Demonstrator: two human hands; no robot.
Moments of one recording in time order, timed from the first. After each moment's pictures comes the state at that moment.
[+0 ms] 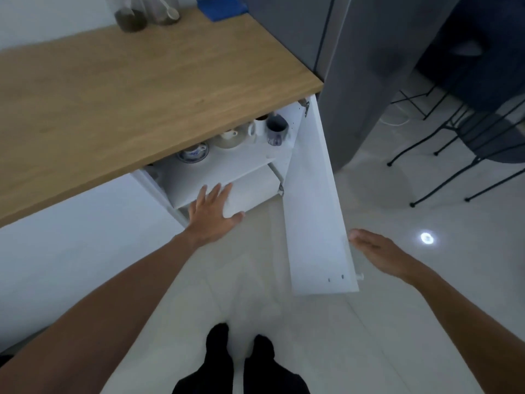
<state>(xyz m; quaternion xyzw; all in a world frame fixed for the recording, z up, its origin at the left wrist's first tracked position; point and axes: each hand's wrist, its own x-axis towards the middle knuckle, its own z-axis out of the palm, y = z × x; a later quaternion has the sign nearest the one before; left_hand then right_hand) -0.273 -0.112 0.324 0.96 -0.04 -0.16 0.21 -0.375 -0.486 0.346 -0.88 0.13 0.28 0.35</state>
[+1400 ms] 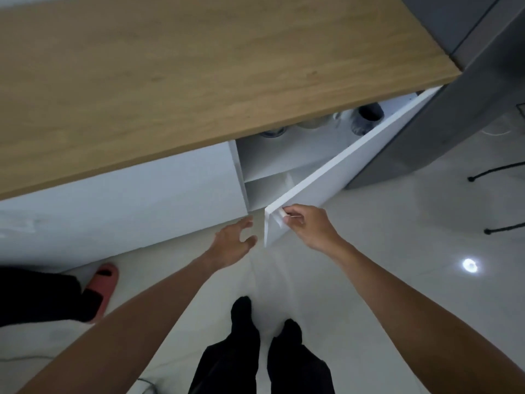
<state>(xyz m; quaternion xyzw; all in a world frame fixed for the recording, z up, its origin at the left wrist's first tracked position) -0.346 0.045 0.252 0.89 0.10 -0.26 0.37 -0.286 -0.174 0.289 -0.87 -0.07 0.26 0.41</state>
